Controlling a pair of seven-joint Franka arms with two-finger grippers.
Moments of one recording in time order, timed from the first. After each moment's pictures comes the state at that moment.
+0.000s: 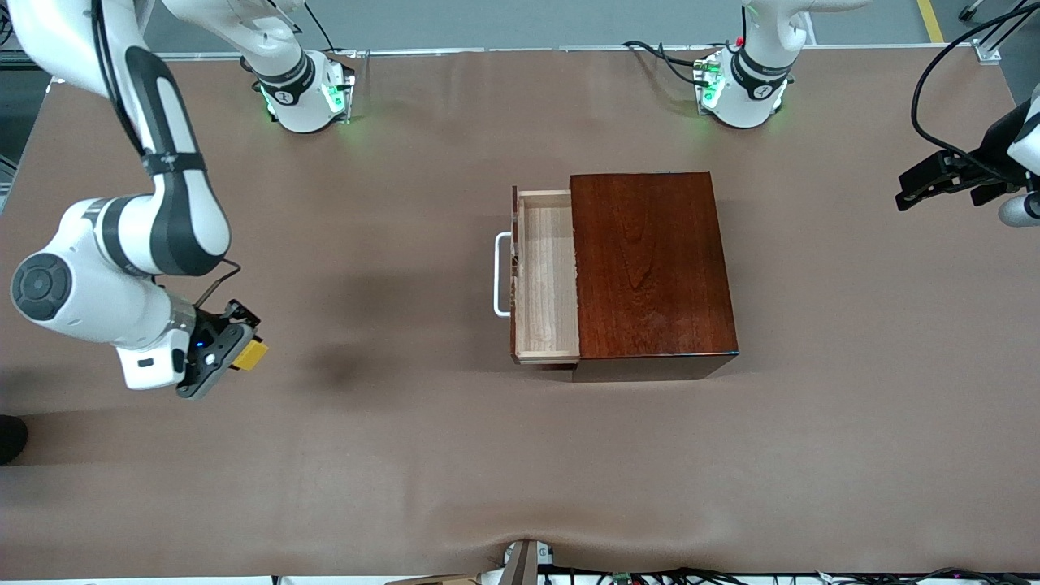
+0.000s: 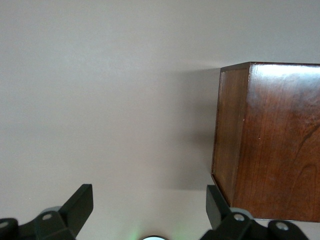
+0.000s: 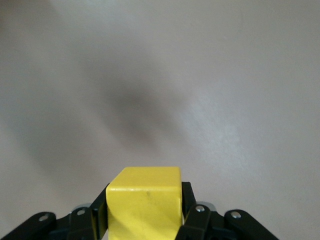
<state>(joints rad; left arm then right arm) -0.03 -0.01 -0.01 -1.54 0.01 1.48 -0.08 0.10 0.43 -0.09 -1.70 0.15 2.09 -0.95</state>
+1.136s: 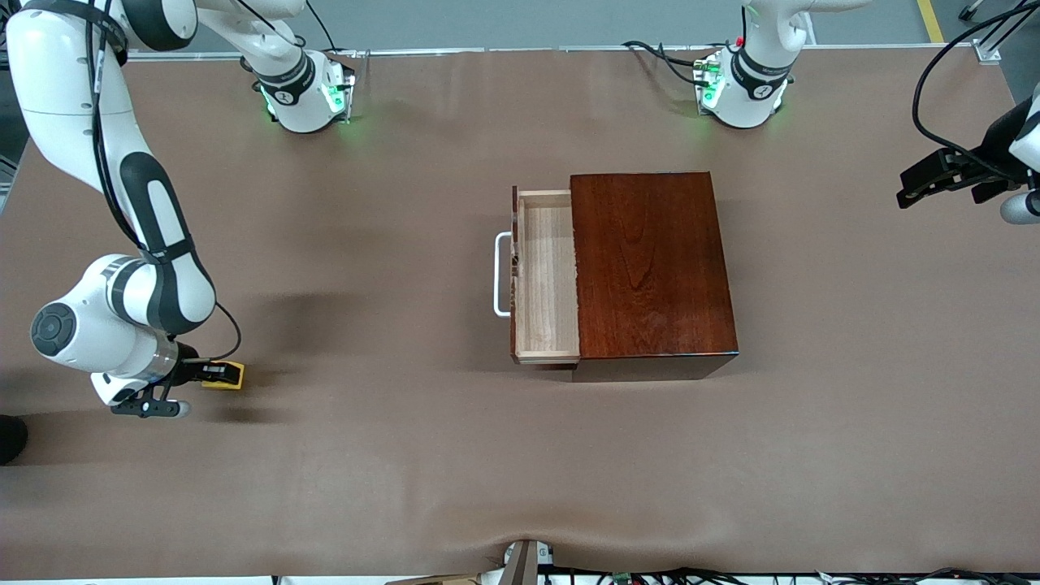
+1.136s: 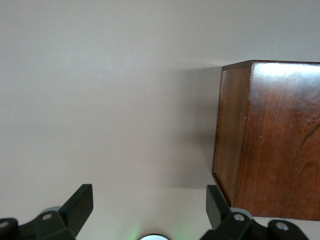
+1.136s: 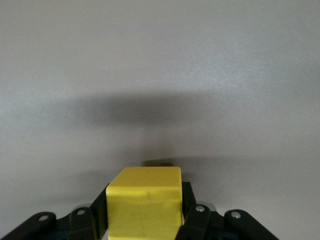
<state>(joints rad) -0.02 -0.01 0.00 -1.54 0.01 1.47 -0.08 -0.04 0.67 -0.10 -1.70 0.20 2.37 -0.14</state>
